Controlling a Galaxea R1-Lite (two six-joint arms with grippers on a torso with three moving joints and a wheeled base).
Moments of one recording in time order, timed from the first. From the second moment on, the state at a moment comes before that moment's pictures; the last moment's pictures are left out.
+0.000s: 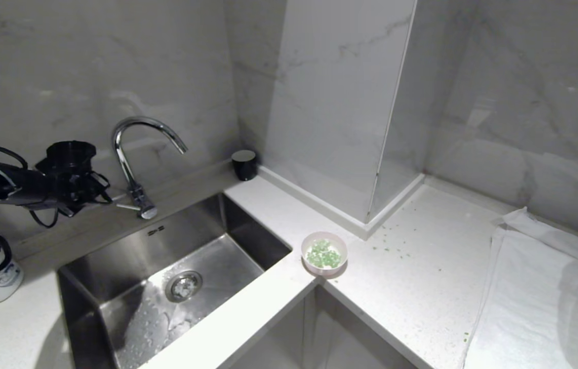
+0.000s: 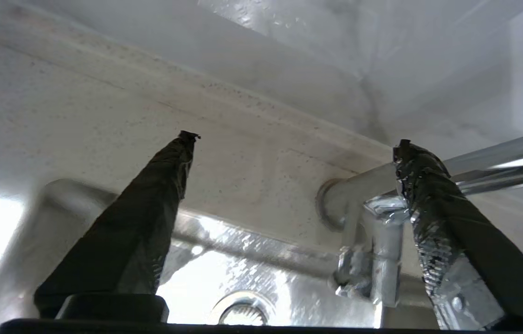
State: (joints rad) left arm 0.26 2.41 -1.82 -0.09 0.40 -0.65; right arm 0.01 0.00 0.00 0.00 0.00 0.00
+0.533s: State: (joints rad) left arm 0.17 2.05 -1.33 -0.09 0.15 -0.64; right arm 0.01 0.00 0.00 0.00 0.00 0.00
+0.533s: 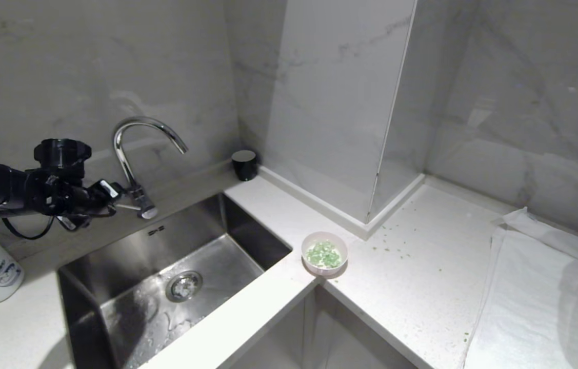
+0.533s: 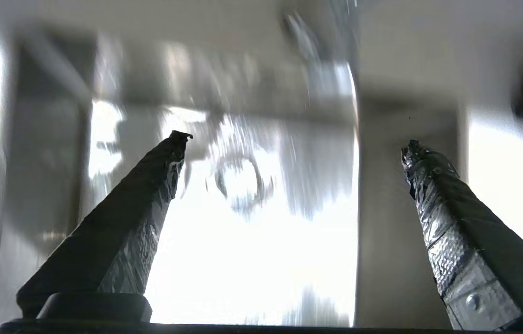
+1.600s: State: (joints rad) left arm -0.34 1.24 -0.78 -0.26 0.15 -0.18; right arm 0.01 0.00 0.00 0.00 0.00 0.00
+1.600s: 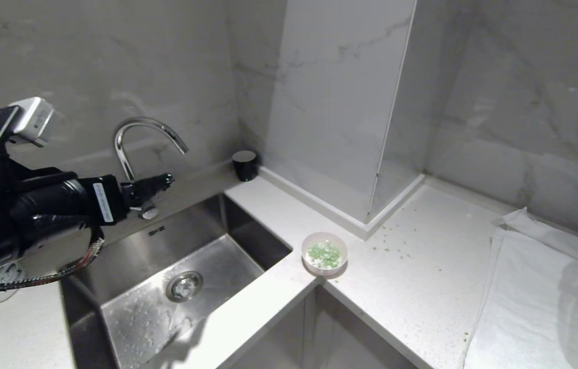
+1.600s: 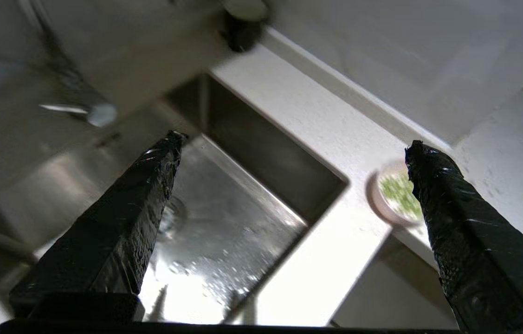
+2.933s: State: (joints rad) left arm -0.13 0.70 -0.52 -0.26 0.30 0.01; right arm 0.01 0.00 0.00 0.00 0.00 0.00
